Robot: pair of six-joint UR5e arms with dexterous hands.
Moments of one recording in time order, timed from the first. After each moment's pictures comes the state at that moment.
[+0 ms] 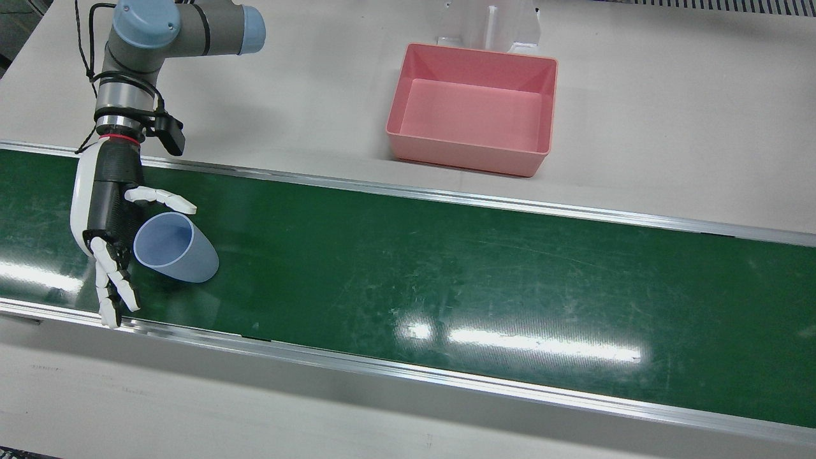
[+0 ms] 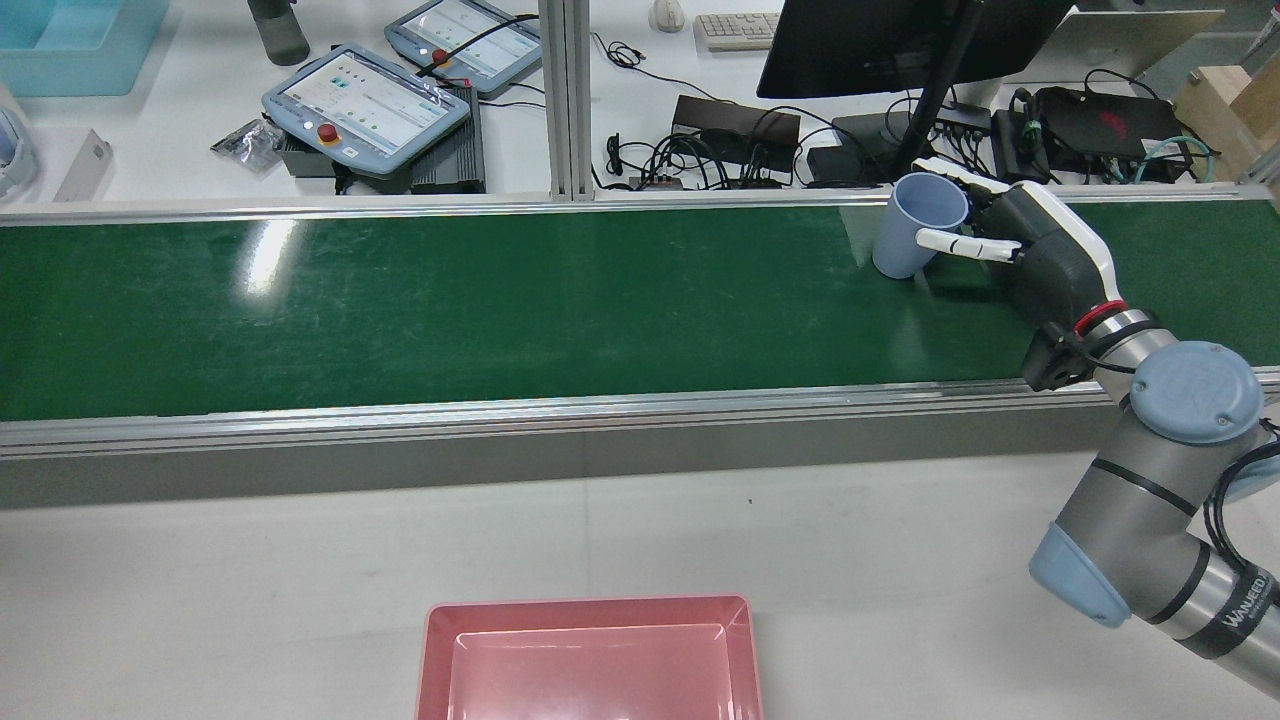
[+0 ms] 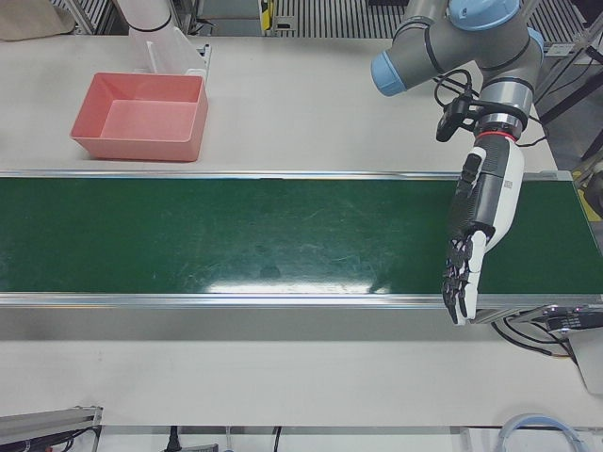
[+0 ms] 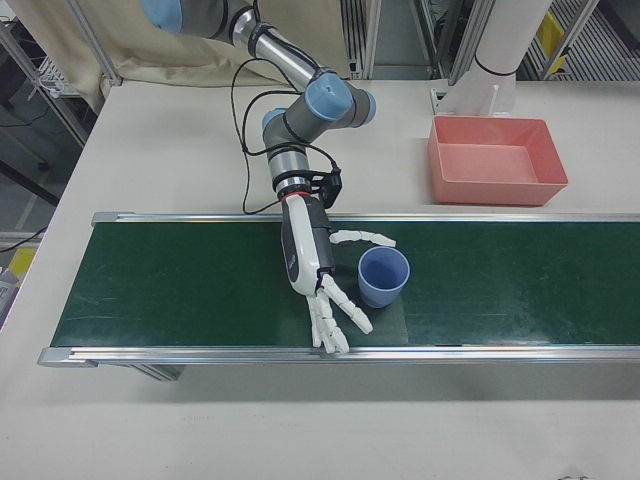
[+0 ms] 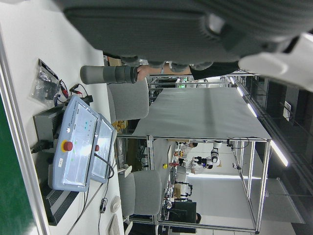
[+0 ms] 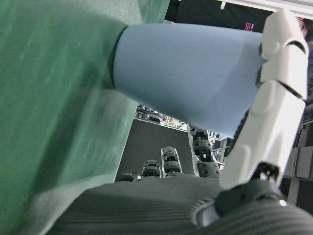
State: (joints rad) left arm -1.44 -1.73 -1.74 0.22 1.79 0.01; right arm 0.87 -1.38 1.84 -3.51 -1.08 -0.29
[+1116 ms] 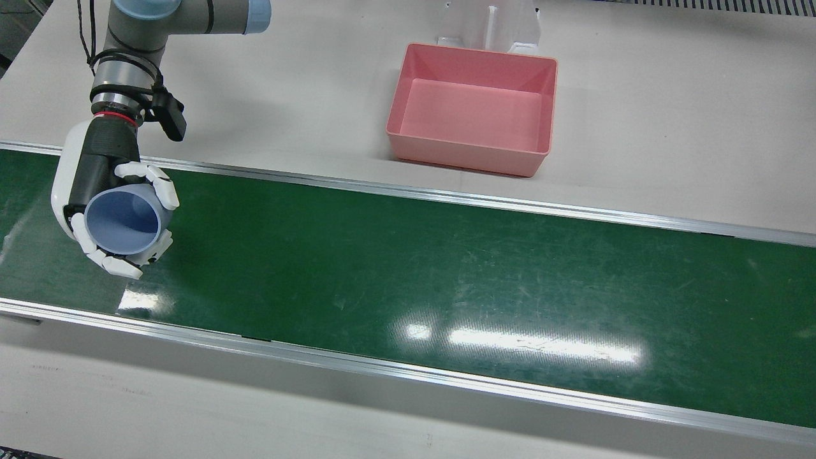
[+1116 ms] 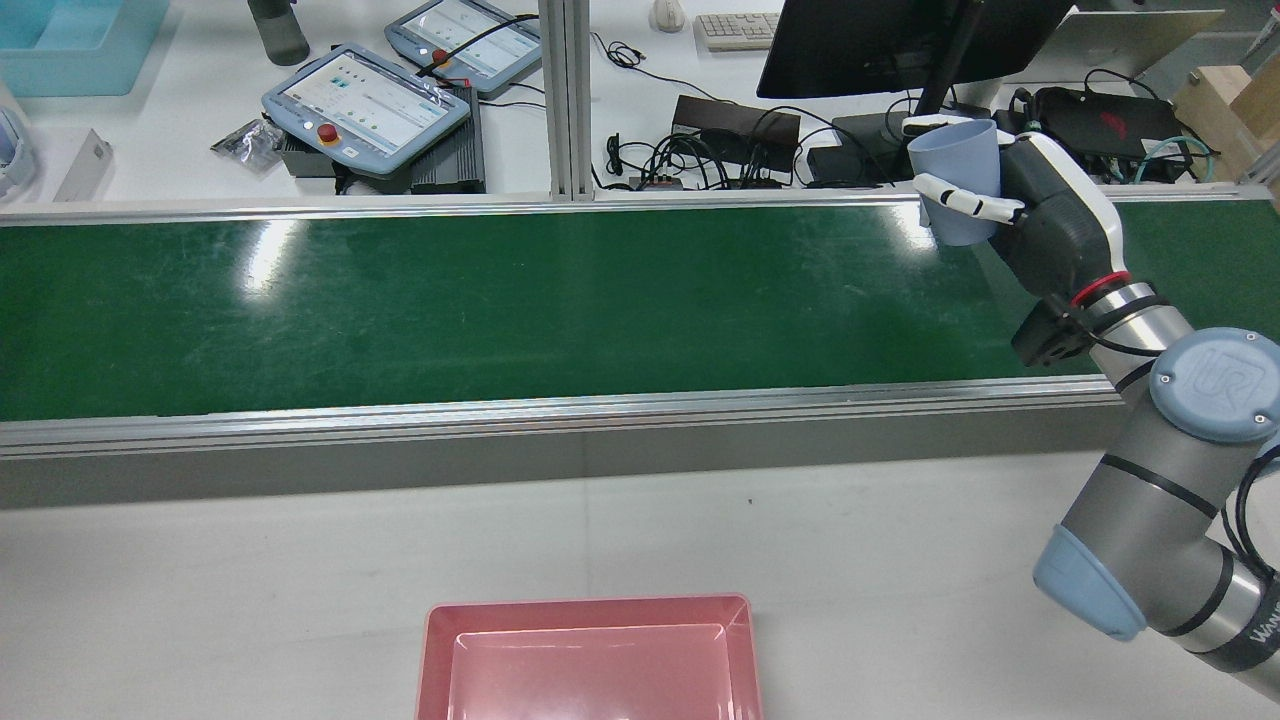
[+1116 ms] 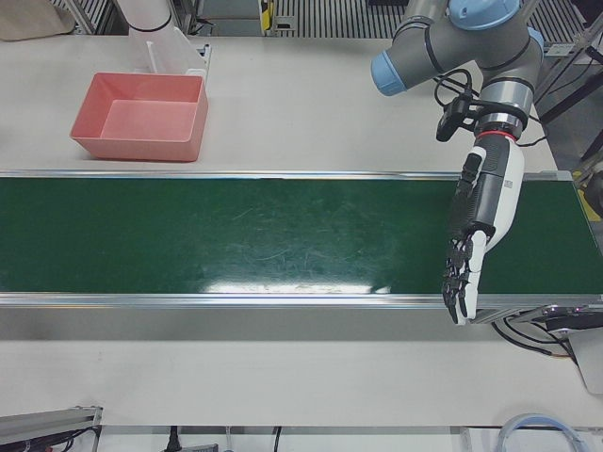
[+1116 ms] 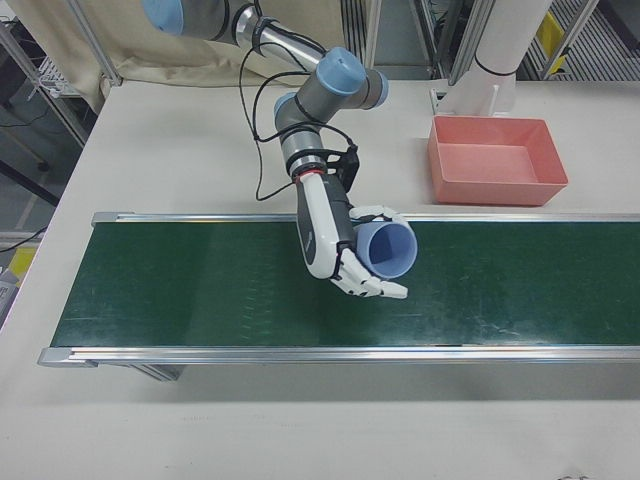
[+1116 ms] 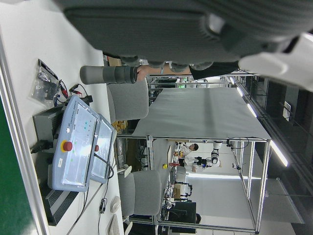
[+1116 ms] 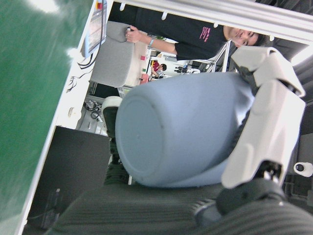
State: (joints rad) left arm -1.44 -1.73 -1.74 0.22 1.79 0.01; right arm 0.87 -1.36 1.96 -3.52 -1.03 -0.31
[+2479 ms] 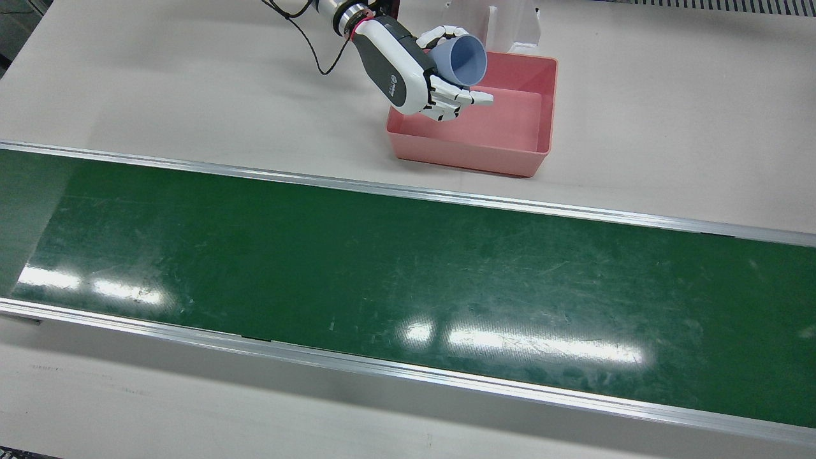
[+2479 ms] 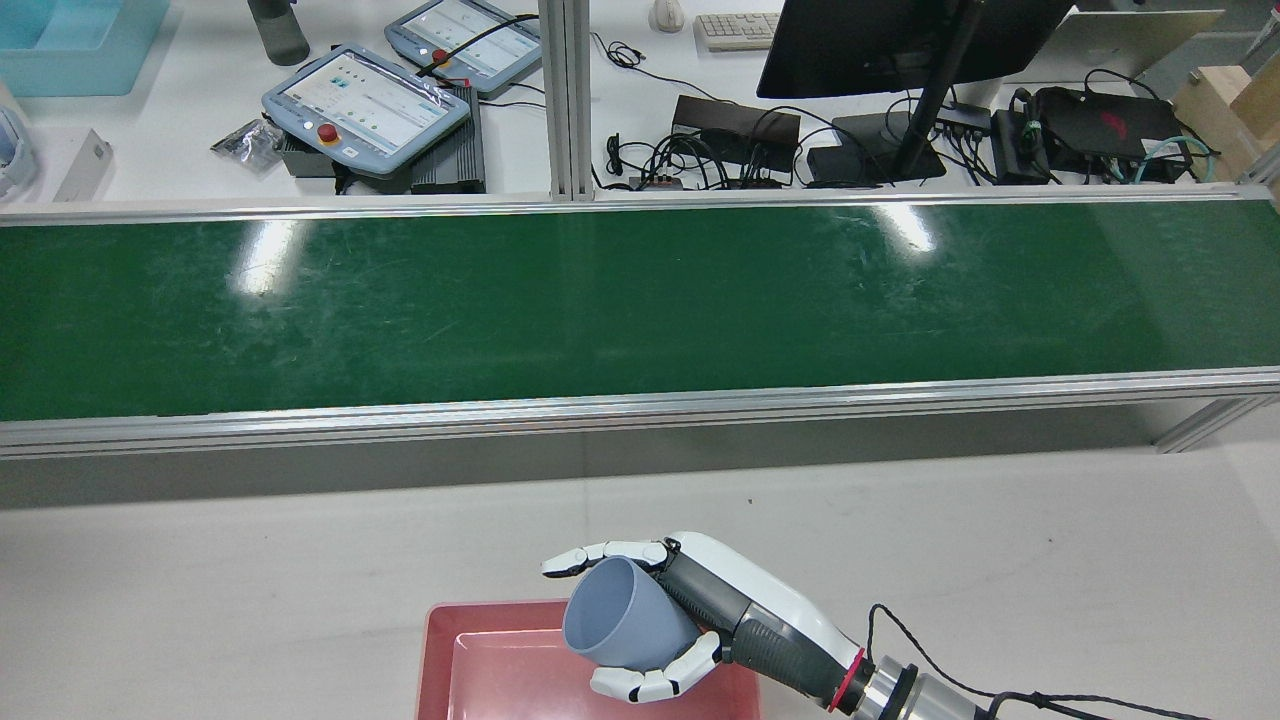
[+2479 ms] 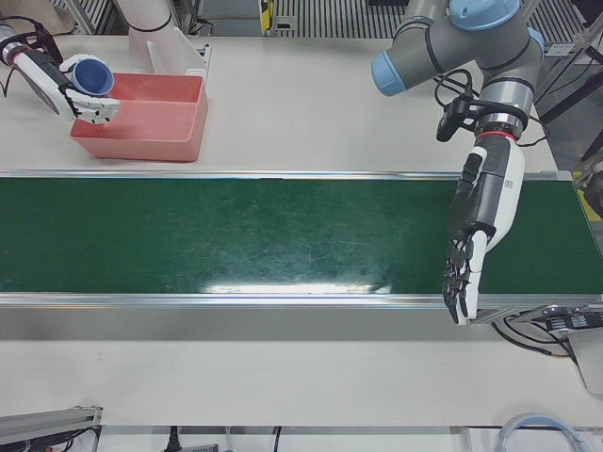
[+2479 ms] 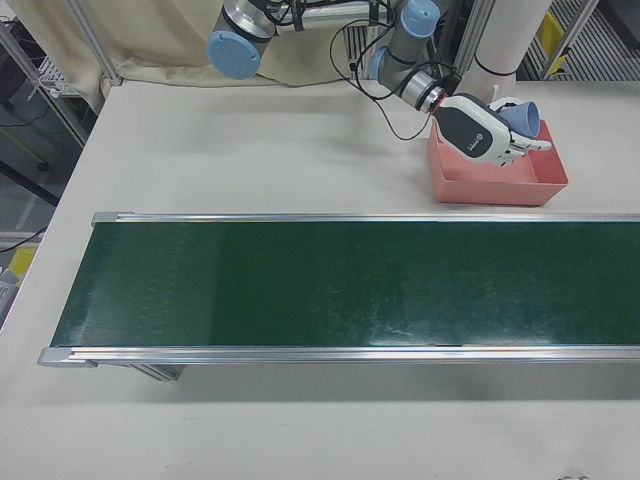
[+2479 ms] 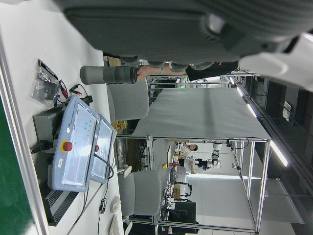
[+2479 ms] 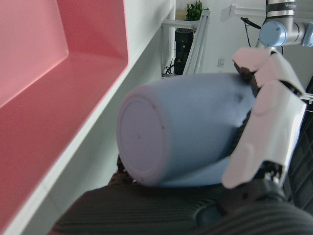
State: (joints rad) left arm -1.44 -1.73 -1.74 0.22 1.79 0.01; right arm 0.10 -1.34 2.24 -3.51 -0.94 -0.72
